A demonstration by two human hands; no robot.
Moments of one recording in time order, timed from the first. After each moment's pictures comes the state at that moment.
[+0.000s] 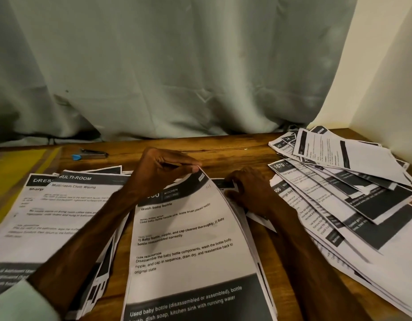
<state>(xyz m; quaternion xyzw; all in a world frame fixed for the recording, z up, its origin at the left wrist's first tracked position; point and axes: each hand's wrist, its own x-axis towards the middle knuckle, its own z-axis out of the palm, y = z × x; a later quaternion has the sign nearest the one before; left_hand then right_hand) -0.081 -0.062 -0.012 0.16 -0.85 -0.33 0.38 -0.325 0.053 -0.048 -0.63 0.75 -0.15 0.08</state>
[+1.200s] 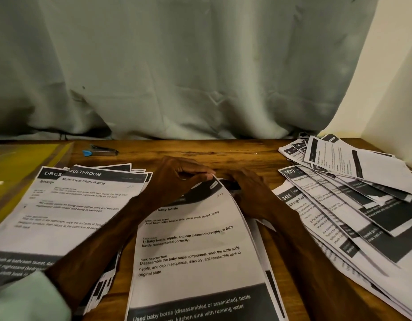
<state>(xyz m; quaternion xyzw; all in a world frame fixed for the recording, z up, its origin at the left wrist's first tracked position) -0.088 -0.060 -0.037 0.15 -0.87 -0.20 0.42 -0.301 0.043 -0.047 -0.66 0.74 -0.12 0.06</state>
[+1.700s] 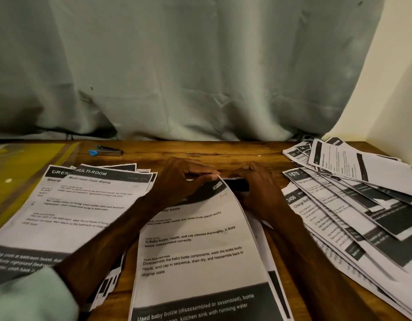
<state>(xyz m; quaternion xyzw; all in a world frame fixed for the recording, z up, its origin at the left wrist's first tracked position) -0.088 -0.060 -0.040 0.14 -0.87 -0.17 0.44 -0.298 0.047 -0.045 -0.65 0.73 -0.22 -0.05</state>
